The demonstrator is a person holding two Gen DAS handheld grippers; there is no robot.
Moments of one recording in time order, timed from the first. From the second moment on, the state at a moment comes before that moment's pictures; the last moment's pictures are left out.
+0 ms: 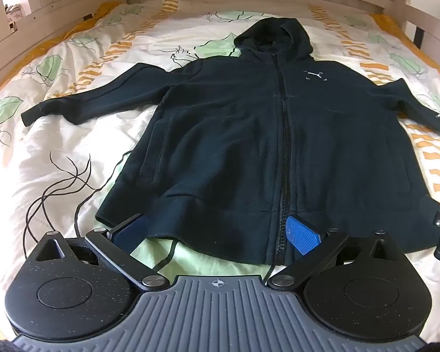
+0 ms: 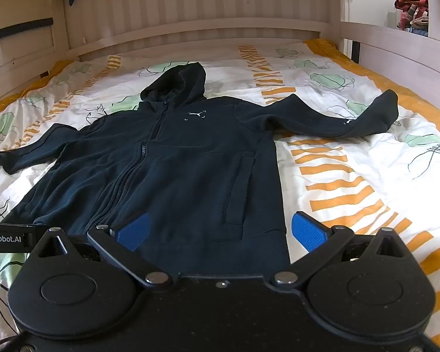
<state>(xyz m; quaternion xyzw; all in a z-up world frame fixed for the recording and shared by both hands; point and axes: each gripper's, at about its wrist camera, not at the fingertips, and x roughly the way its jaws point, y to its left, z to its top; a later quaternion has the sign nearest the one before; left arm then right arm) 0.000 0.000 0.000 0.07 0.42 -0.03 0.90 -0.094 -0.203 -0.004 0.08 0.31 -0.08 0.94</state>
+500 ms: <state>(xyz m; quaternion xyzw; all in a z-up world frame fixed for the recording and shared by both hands) -0.002 -0.001 0.000 0.07 0.43 -0.04 0.90 -0.089 -0.203 -0.005 0.08 0.32 -0.08 0.94</state>
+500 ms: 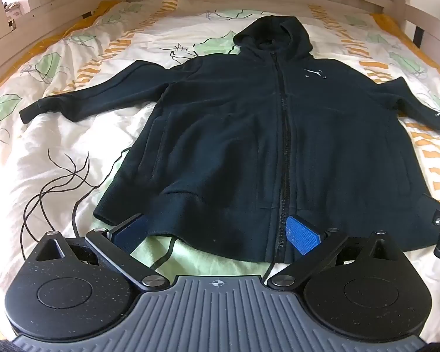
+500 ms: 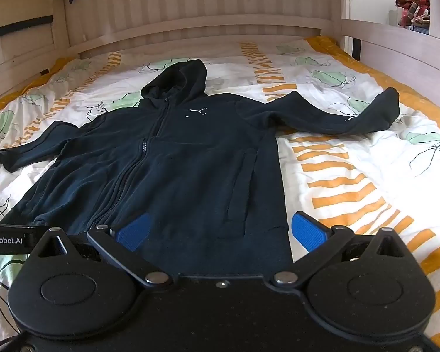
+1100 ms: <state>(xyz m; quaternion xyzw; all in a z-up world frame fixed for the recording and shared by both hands) -0.002 -0.004 -0.002 0.07 0.43 -0.04 0.90 -0.093 -0.204 -0.008 0.08 0.32 -0.08 0.94</state>
